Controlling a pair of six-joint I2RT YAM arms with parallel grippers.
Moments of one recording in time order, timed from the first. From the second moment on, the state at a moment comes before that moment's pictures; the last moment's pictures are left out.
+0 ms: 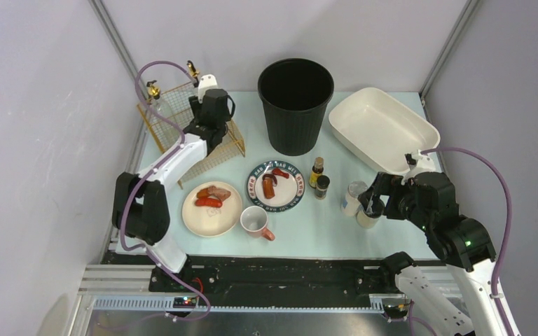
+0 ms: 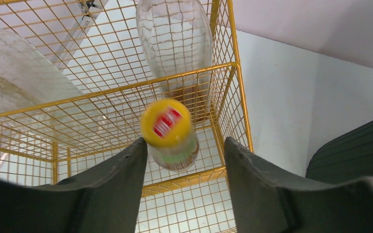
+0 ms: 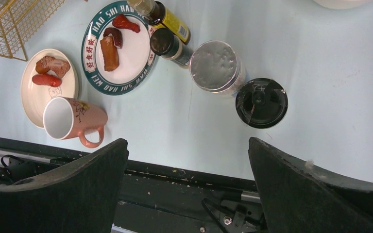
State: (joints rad) left arm -0.35 1.67 1.32 -0.08 -0.64 -0.27; right arm 0.37 0.59 1.05 -1.07 0.02 0.47
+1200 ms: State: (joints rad) left arm -0.58 1.28 1.23 -0.26 -0.11 -0.26; right arm 0.37 0.54 1.05 -1.10 -0.01 0.47
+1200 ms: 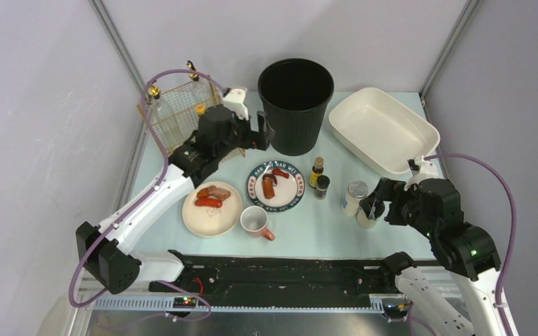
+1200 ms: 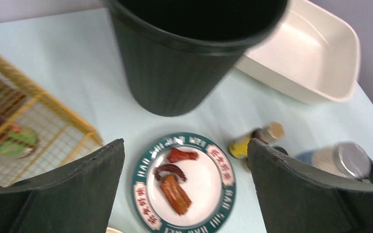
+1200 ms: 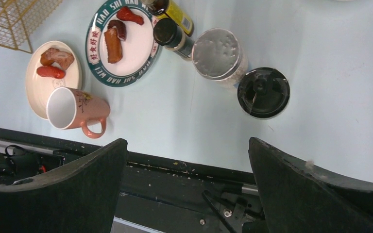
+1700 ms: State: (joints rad) left arm -0.92 1.33 1.27 -0.31 -0.08 -0.26; right arm 0.37 0.71 1.05 -1.09 0.06 0.46
